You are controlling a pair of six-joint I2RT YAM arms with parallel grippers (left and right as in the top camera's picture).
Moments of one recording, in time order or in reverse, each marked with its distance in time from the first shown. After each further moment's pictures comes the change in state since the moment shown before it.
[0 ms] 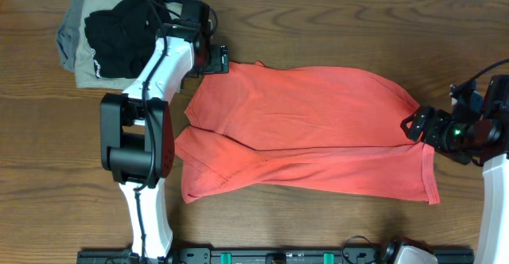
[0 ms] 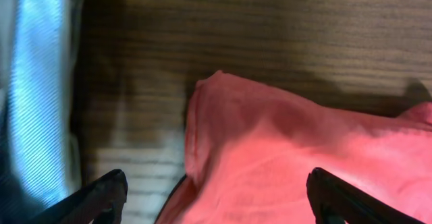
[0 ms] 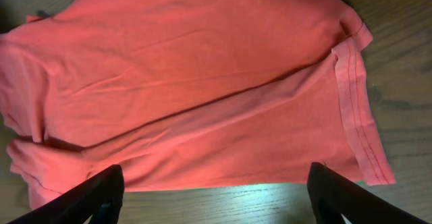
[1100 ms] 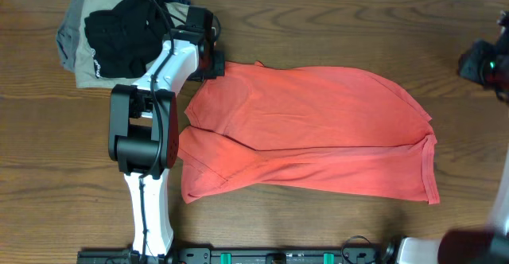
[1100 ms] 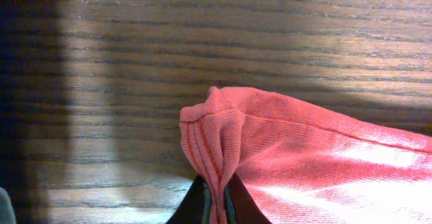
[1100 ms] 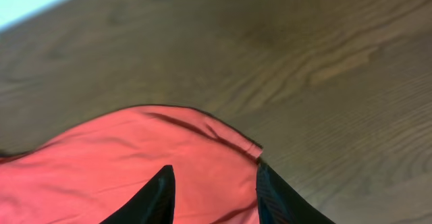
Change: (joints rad) left arm -0.001 0.077 0.002 0.043 0.009 0.017; right arm 0.000 0.370 0.448 0.189 0.238 0.000
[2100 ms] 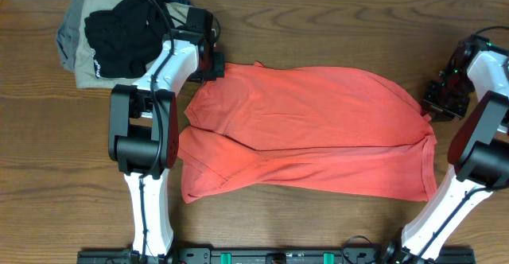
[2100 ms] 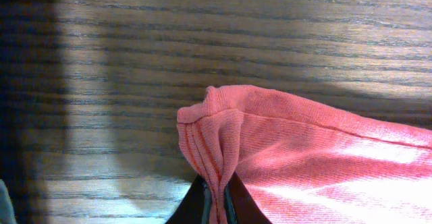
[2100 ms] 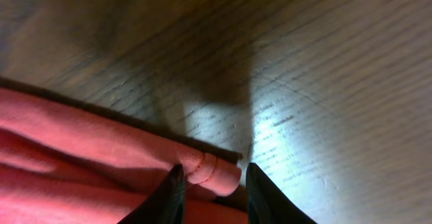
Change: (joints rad) left arm 0.000 0.000 0.000 -0.019 0.000 0.000; right arm -0.039 0.636 0.017 -0.083 0.090 0.028
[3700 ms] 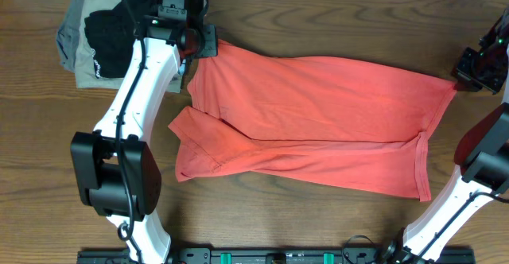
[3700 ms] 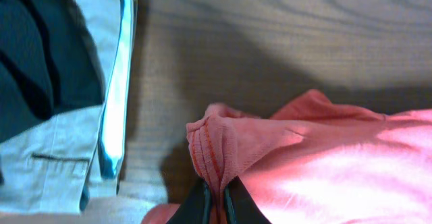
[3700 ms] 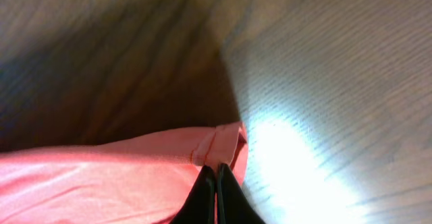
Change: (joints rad) left arm -0.002 -0.332 0.002 -0.079 0.020 0.000; right arm -0.064 0.000 0.417 -0.279 -0.069 0.034
